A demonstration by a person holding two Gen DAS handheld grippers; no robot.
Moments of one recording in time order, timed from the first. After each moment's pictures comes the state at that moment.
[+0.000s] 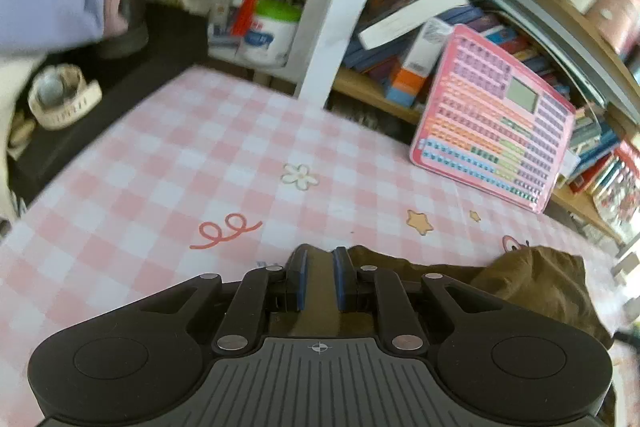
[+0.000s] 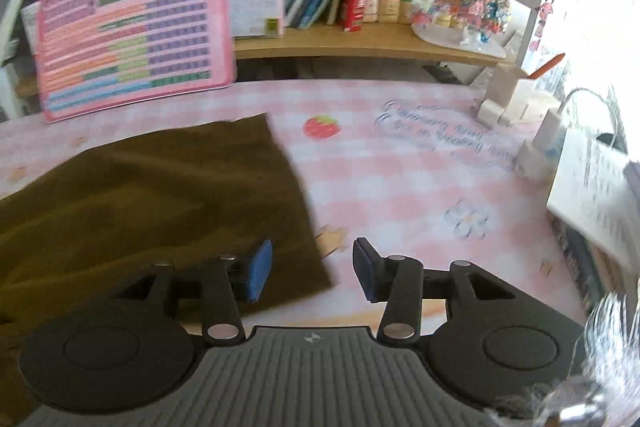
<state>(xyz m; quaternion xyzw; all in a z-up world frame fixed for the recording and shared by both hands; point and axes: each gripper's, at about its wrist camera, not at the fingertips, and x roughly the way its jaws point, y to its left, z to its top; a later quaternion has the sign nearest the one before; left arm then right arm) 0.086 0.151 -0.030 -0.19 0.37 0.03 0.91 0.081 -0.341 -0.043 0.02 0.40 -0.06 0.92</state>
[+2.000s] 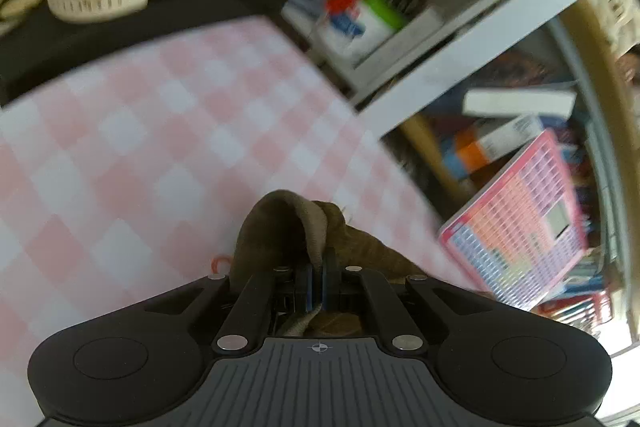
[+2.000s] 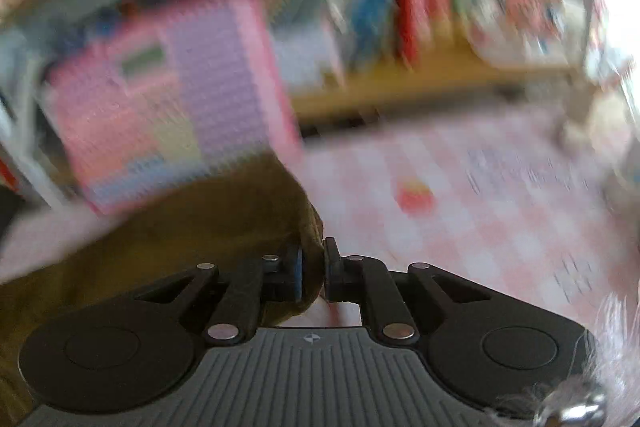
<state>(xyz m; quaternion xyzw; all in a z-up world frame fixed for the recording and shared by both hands) 0.137 0.219 -0.081 -0.40 0.36 0.06 0.84 0.166 -0.326 -0.027 0.11 0.40 -0.02 0.91</state>
